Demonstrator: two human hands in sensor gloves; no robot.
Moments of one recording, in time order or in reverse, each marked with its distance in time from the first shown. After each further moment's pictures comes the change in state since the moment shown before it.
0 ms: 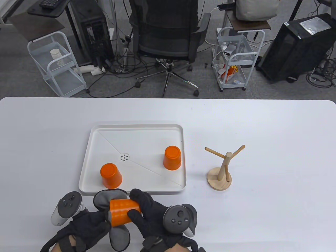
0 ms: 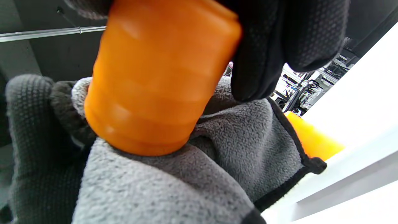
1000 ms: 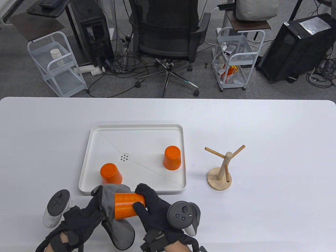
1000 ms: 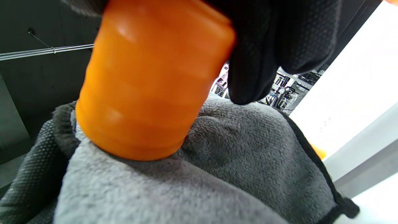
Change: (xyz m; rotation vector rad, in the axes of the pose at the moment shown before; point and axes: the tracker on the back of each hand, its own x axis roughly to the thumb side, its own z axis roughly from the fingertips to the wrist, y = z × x) left_hand 0.006 0.011 0.014 0.107 -0.034 0.087; right_hand -0.013 -0.008 -0.002 -0.074 0.117 -0.079
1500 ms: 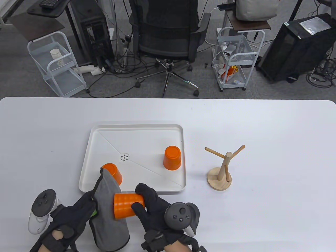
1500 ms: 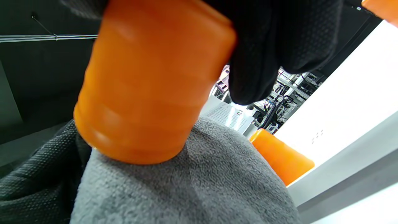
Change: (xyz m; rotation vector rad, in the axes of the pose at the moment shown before) left_hand 0.008 0.019 0.022 0.255 0.132 0.009; right_hand 0.003 0.001 0.000 -0.011 -0.017 0.092
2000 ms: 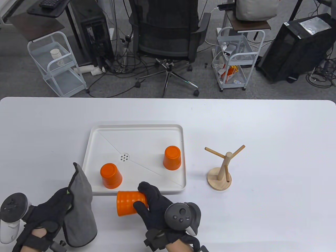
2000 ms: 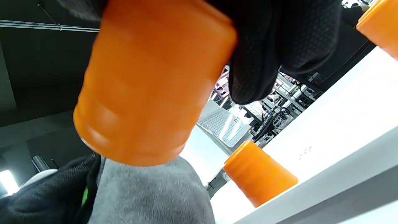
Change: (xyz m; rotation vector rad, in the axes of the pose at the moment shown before) left_hand 0.007 0.043 0.039 0.327 0.109 -0.163; right_hand -0.001 -0.005 -0.001 -0.020 -0.020 0.094
